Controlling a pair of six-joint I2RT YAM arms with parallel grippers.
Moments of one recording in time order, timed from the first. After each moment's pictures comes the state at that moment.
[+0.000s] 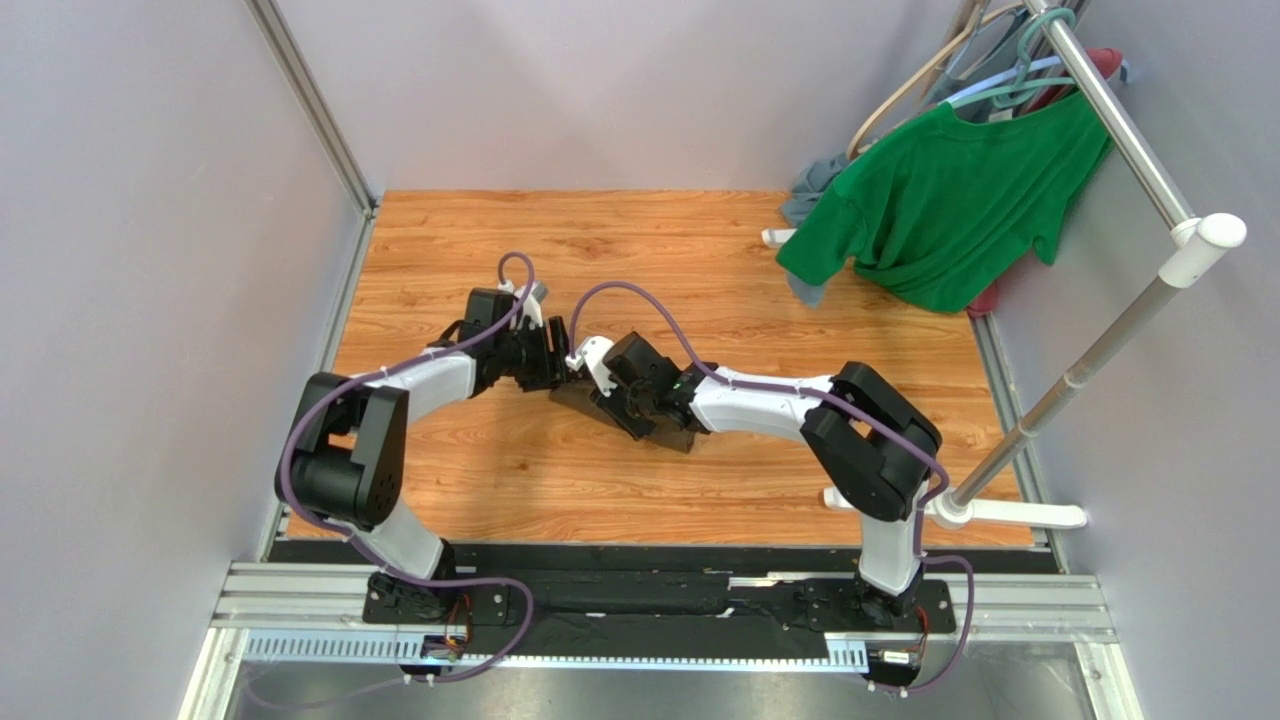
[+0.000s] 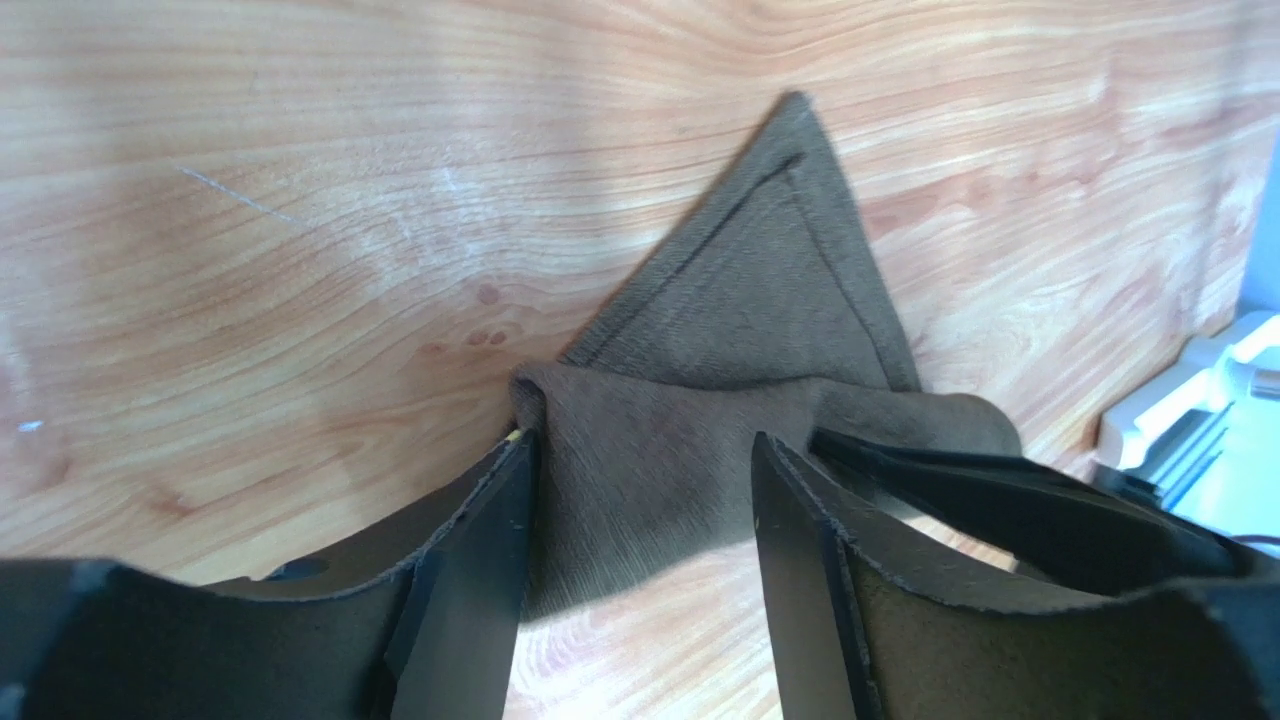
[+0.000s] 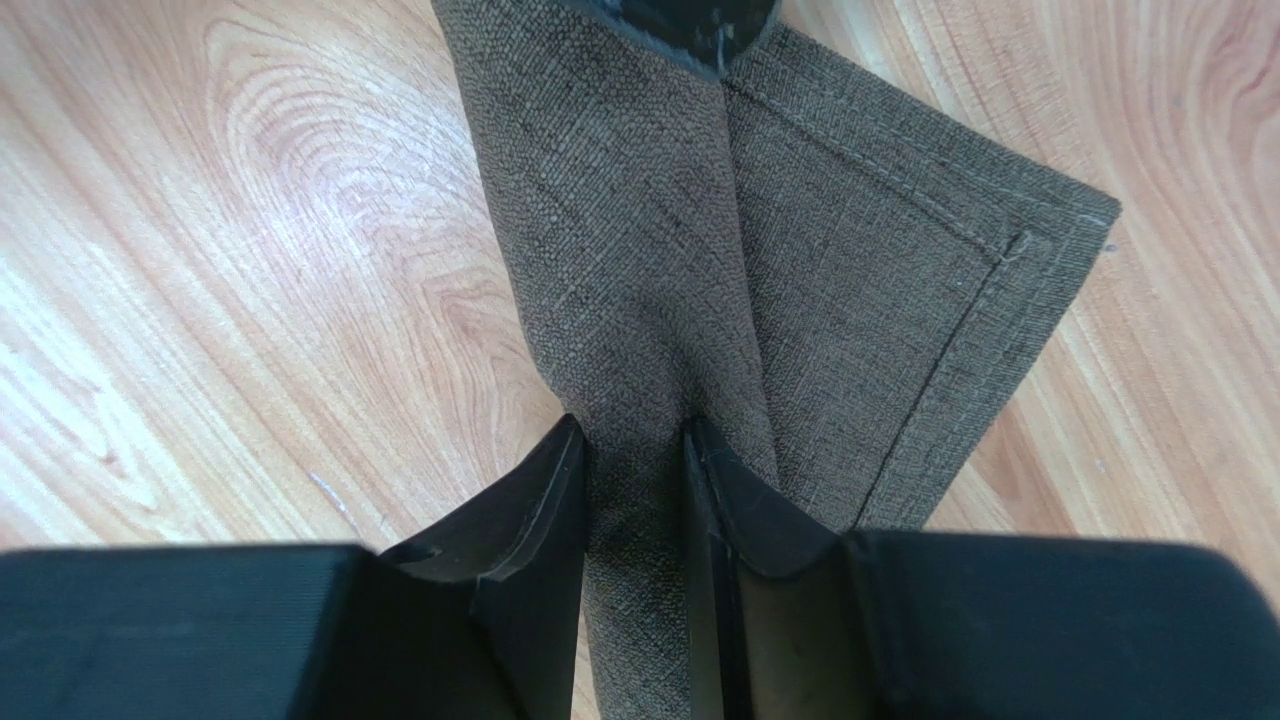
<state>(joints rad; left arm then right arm) -0.24 1.63 0.82 -0.04 0.48 -0.43 0.92 1.90 1.18 -0.18 0.03 -0.08</state>
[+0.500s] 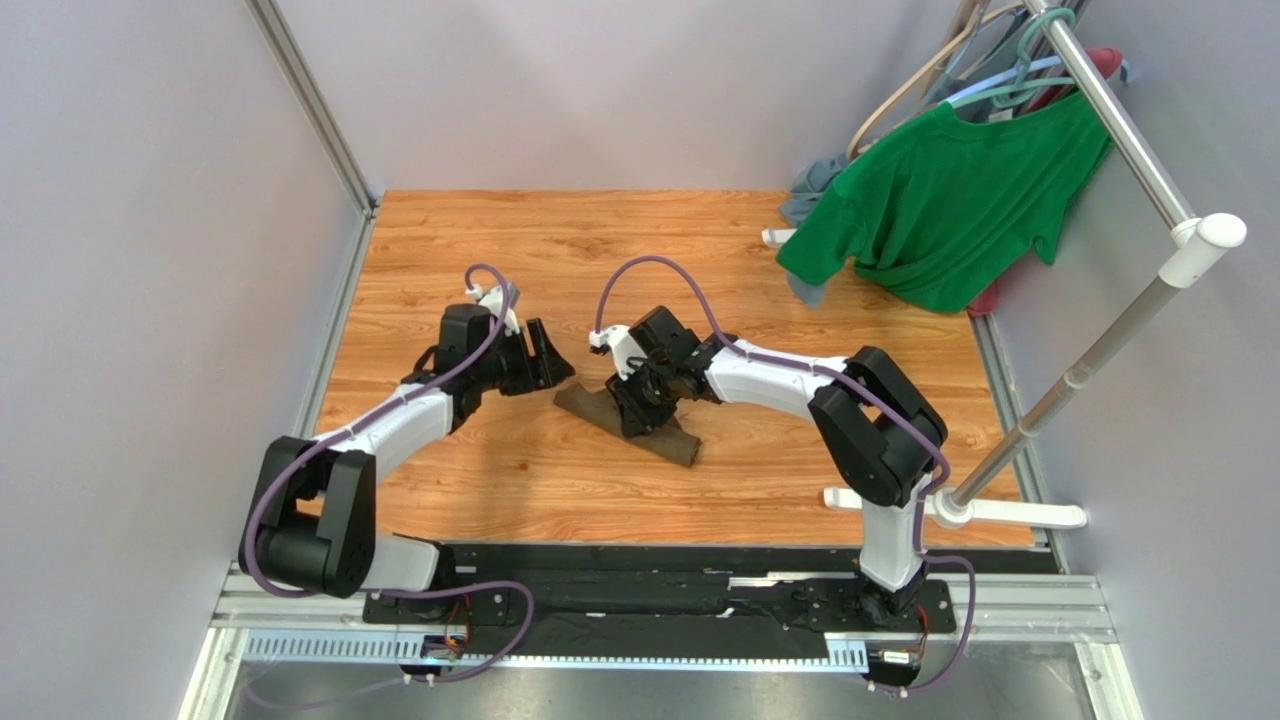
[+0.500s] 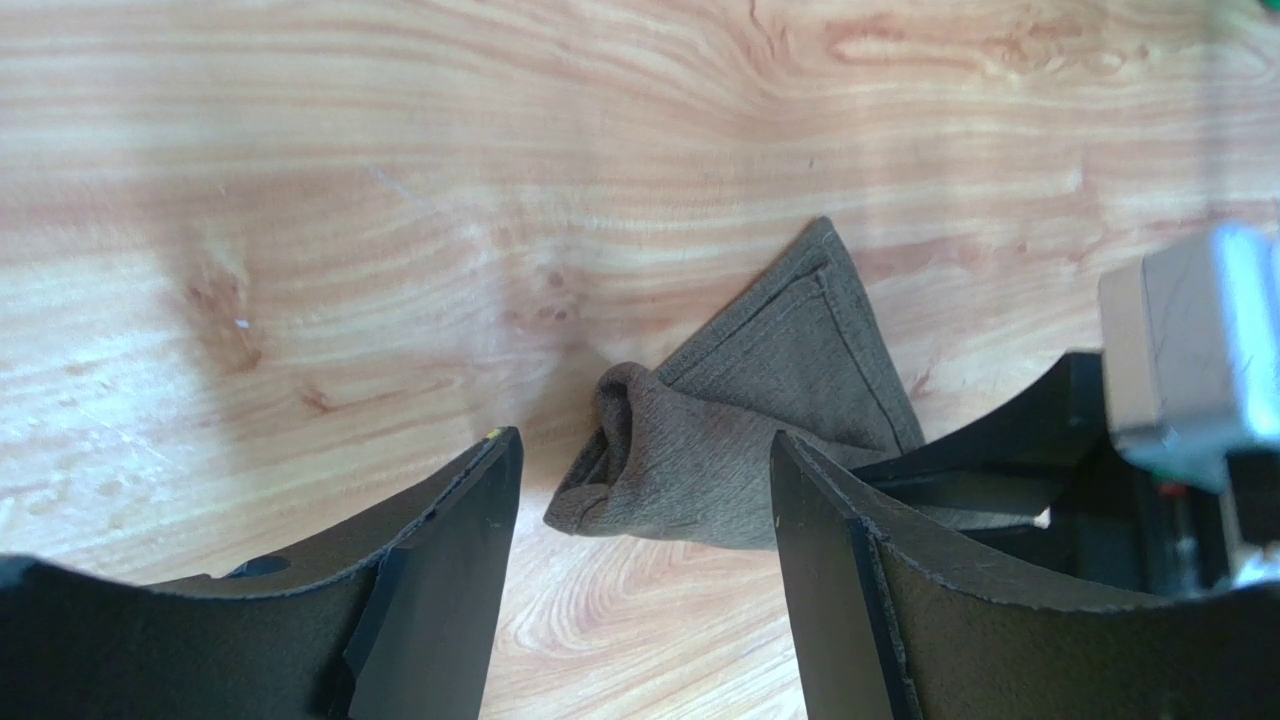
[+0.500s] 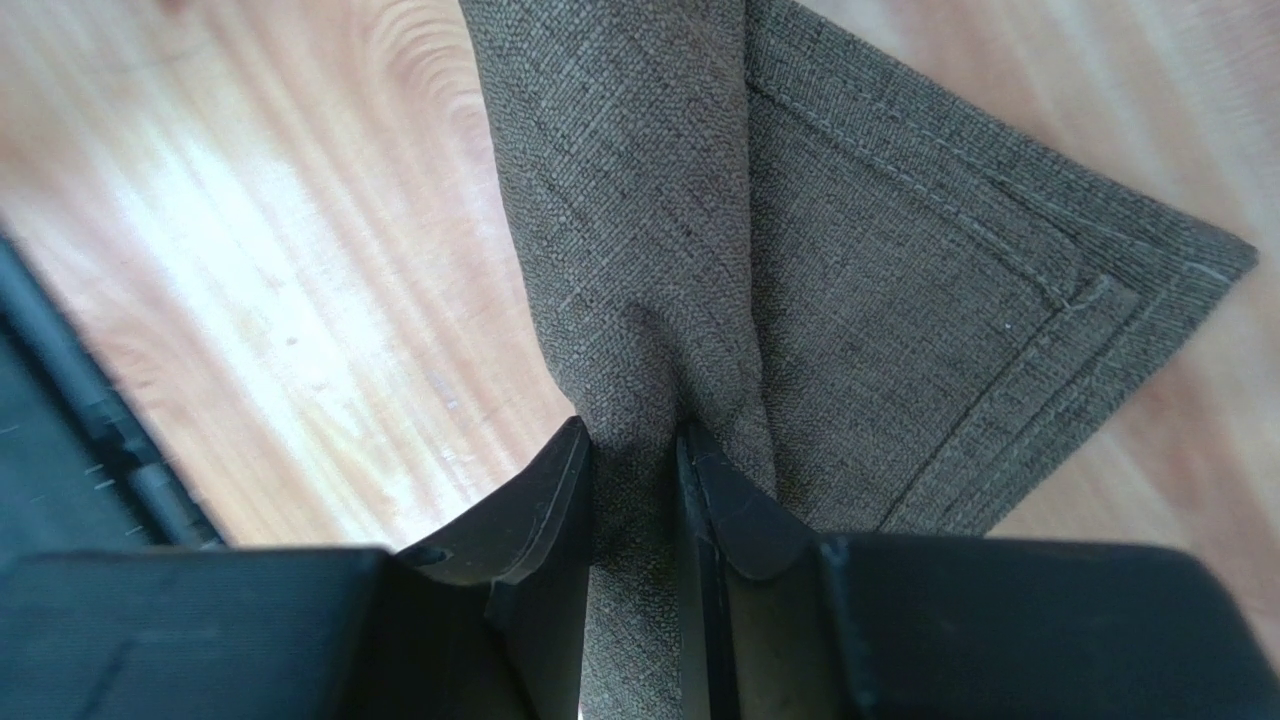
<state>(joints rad) -0.22 1.37 0.66 0.05 0.35 -0.46 0.80 1.91 1.24 -0.33 -0.34 0.00</state>
